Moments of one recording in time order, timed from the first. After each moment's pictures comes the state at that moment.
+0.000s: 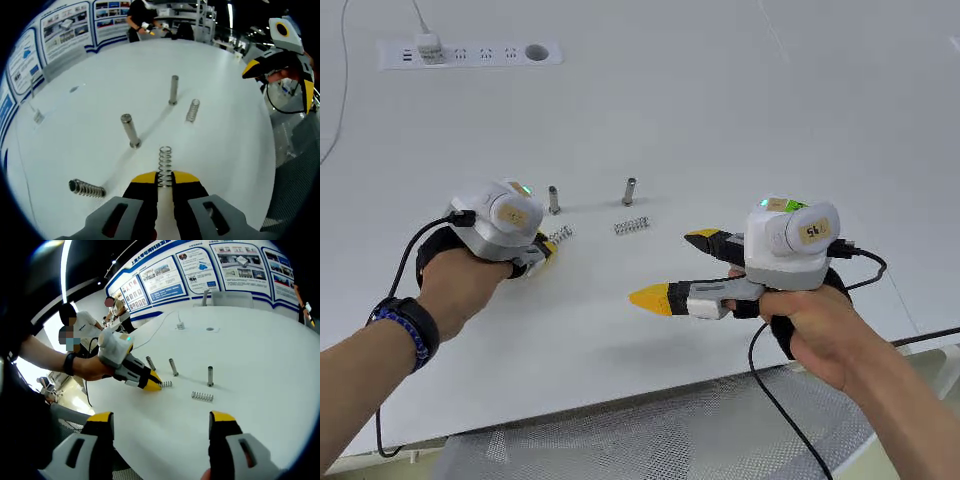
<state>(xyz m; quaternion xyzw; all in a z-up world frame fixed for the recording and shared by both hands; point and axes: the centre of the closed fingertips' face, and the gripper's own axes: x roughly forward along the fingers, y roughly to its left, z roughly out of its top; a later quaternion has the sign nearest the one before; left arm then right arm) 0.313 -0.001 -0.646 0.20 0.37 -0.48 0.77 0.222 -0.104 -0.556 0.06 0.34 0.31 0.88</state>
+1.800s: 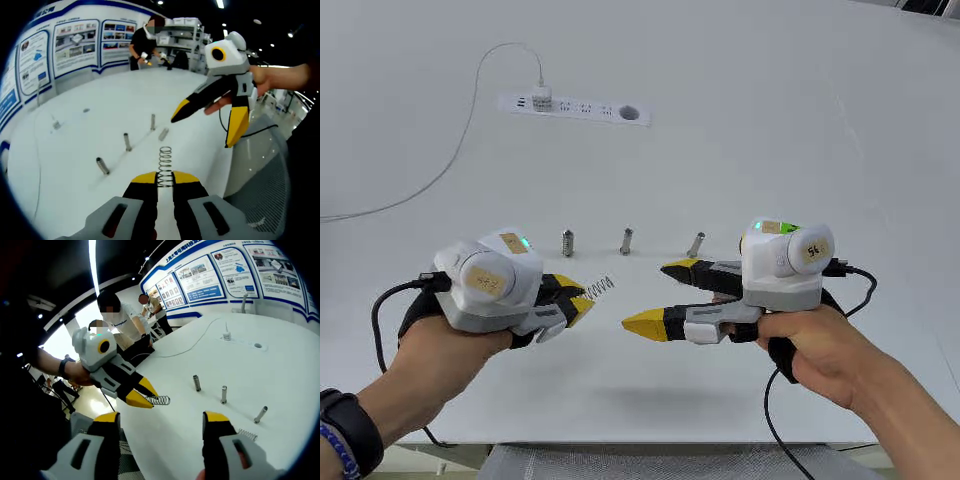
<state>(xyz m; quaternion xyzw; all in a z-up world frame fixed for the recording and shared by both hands) 0.248 0.043 -0.548 0.12 0.29 -0.51 0.80 0.238 -0.001 -0.518 0.05 0.32 0.46 0.83</state>
